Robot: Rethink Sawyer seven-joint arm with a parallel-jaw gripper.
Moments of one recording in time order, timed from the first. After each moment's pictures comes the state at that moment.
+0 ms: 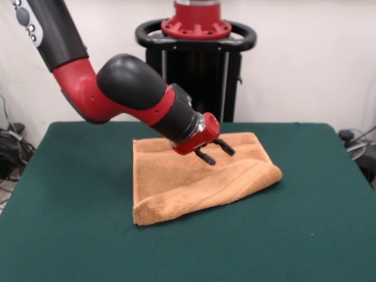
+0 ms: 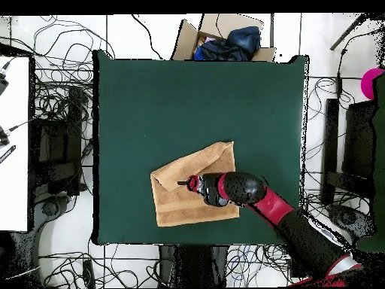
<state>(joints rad) -1.08 -0.17 0.64 1.91 -0.23 0.58 1.46</state>
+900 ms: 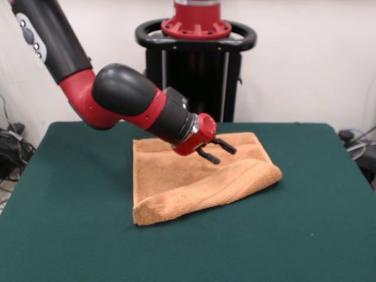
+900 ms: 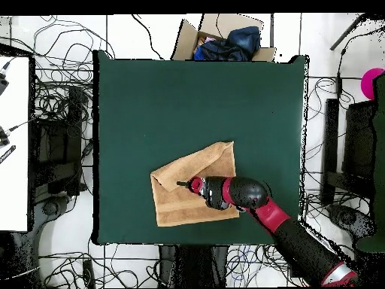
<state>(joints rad) -1.19 -0.04 0.68 1.92 -0.23 0.58 1.46</state>
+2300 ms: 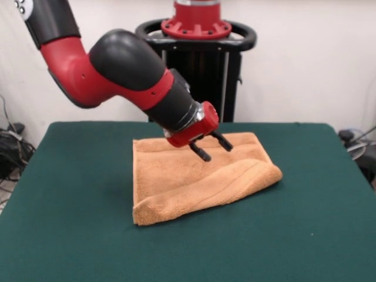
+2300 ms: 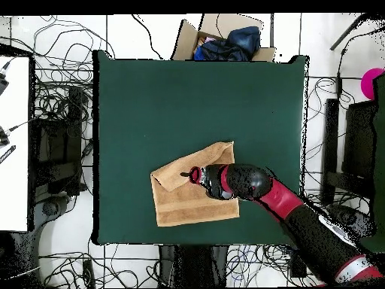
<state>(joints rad) -1.03 -0.32 0.67 1.94 -0.17 0.58 1.46</state>
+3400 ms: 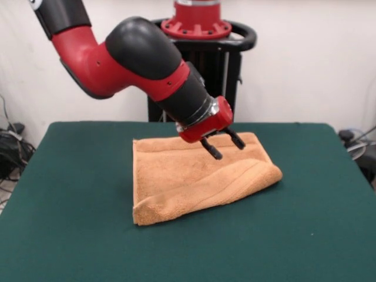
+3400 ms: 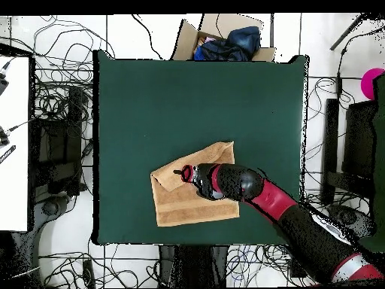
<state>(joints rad) -0.98 -0.37 0.67 2.01 -0.11 0.47 1.46</state>
